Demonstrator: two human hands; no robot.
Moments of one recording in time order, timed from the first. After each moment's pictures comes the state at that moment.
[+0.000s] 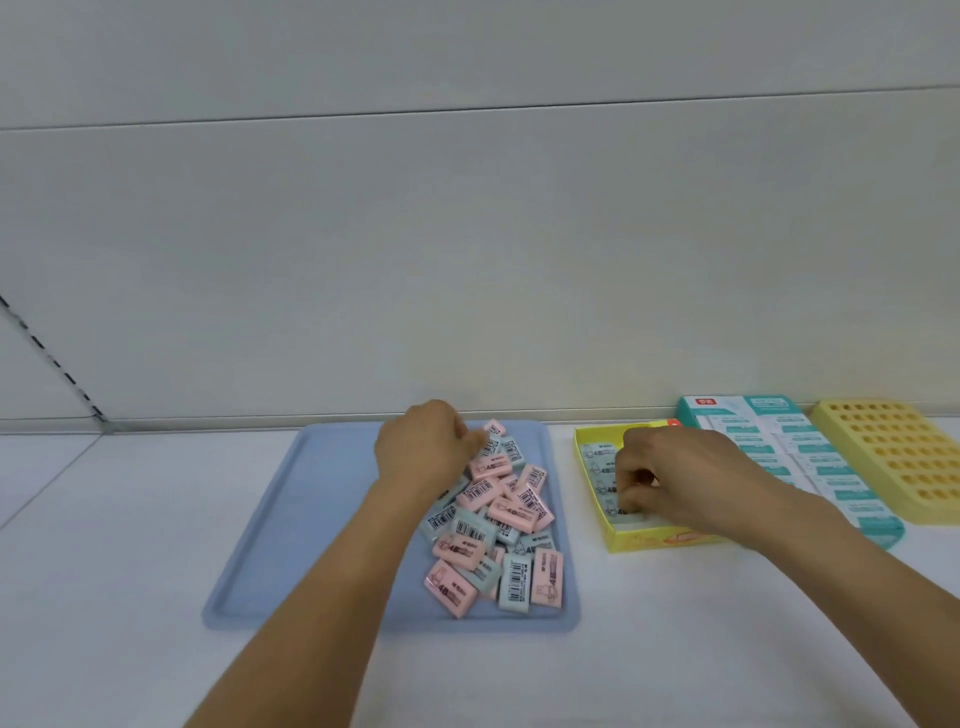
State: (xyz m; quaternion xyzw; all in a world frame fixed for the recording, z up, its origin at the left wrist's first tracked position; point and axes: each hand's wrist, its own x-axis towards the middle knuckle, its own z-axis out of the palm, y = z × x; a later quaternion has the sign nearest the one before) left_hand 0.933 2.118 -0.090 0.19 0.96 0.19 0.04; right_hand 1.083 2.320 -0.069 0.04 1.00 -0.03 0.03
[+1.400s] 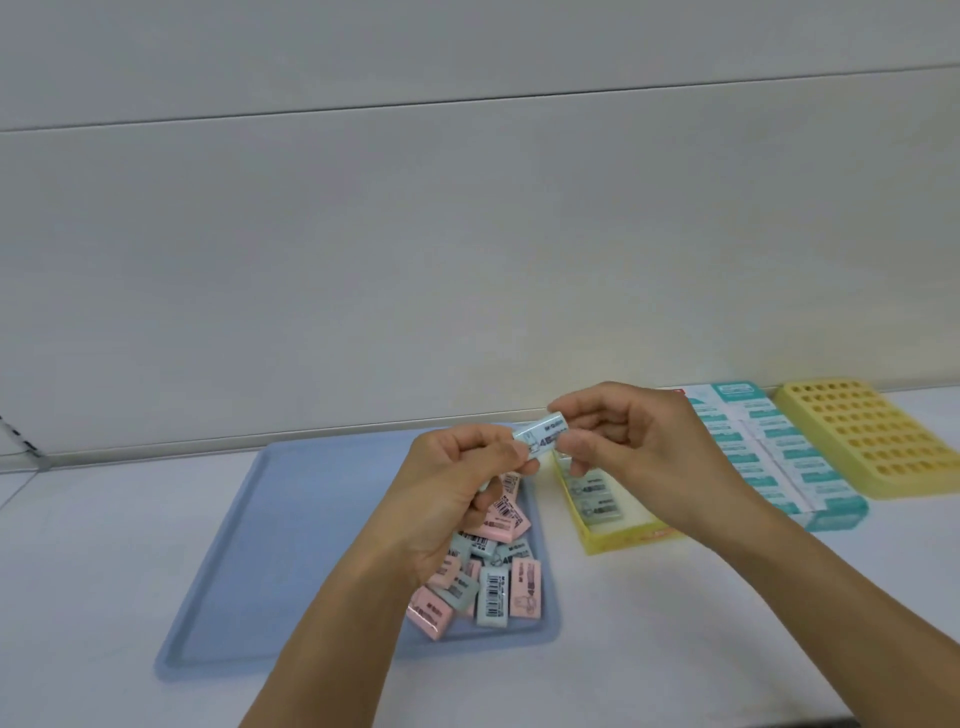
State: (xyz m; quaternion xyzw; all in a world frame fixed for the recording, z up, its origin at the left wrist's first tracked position) left_hand 0.999 2.121 -0.061 0.17 0.65 0.67 0.32; right_hand 1.090 2.287 -0.053 0.07 0.79 -0.57 -0.20
